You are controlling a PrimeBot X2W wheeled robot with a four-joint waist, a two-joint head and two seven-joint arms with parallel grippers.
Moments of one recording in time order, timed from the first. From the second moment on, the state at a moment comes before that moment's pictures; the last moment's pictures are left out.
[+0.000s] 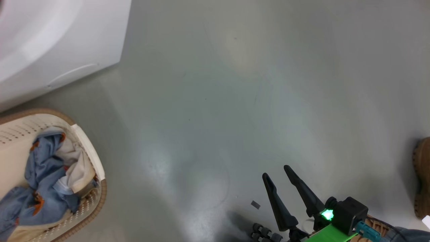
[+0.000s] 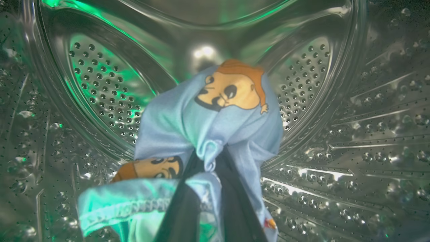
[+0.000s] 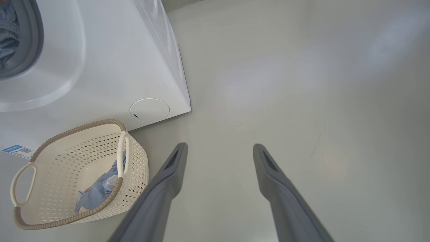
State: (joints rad) left arm -1.28 0.52 0.11 0.81 -0.31 -0.12 -0.23; right arm -0.01 -0.04 0.28 0.04 0.36 0.13 -0.25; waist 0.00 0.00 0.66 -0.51
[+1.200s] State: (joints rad) left arm -1.41 0.55 -0.06 1.03 -0.15 -0.09 -0.16; right arm 0.00 -0.03 0.28 0.04 0.35 0.13 -0.25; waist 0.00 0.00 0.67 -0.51
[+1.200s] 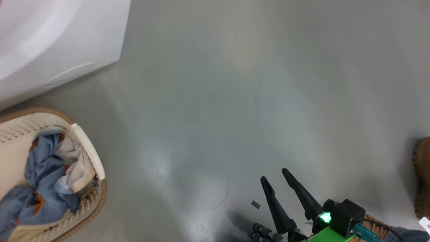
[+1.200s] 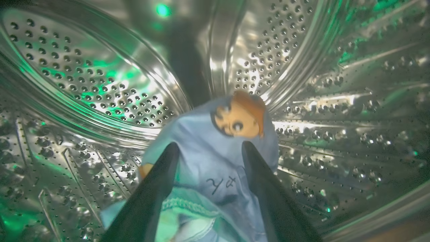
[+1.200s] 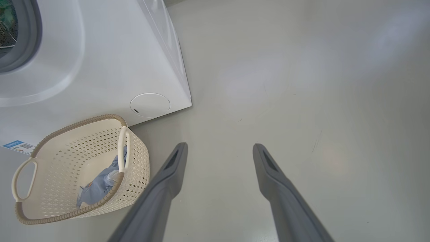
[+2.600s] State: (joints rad) left arm -0.85 0.18 -0.08 0.92 -0.26 -0.04 -0.26; right arm 0.00 -0.04 0.13 0.14 0.26 0.13 -0.25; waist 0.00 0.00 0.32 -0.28
